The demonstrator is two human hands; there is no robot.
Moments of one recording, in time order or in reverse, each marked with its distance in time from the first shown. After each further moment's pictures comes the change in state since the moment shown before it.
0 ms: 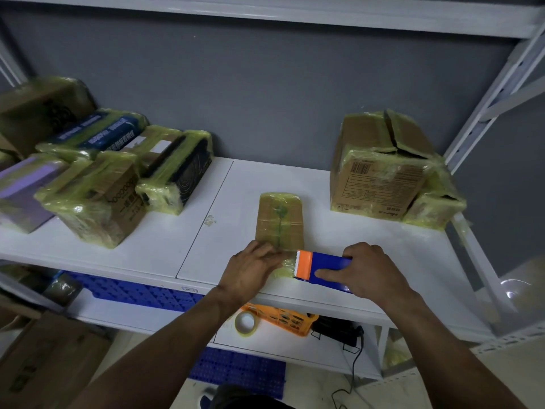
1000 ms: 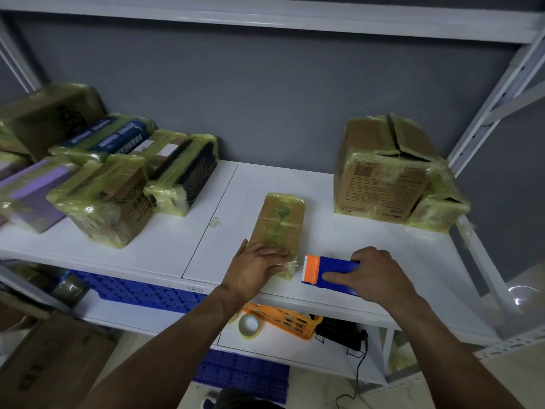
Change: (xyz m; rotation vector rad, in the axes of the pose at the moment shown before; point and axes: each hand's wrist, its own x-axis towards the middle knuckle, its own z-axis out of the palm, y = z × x) left_hand 0.001 -0.007 -0.002 -0.125 -0.068 -0.102; right_hand -0.005 0.007 0.001 0.025 0.007 0.035
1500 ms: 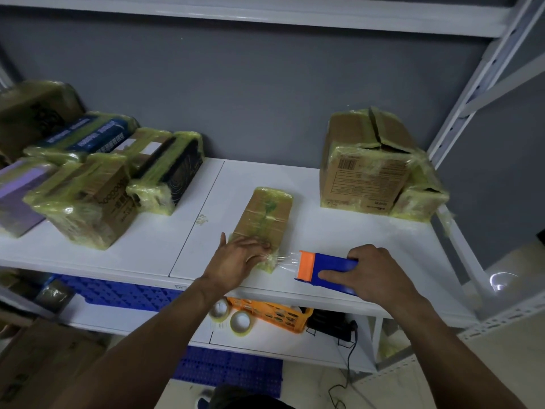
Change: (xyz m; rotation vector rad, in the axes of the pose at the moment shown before) left_hand 0.004 -0.016 0.003 -0.110 0.080 0.022; right_hand -0.022 0.018 -0.011 0.099 0.021 -0.010
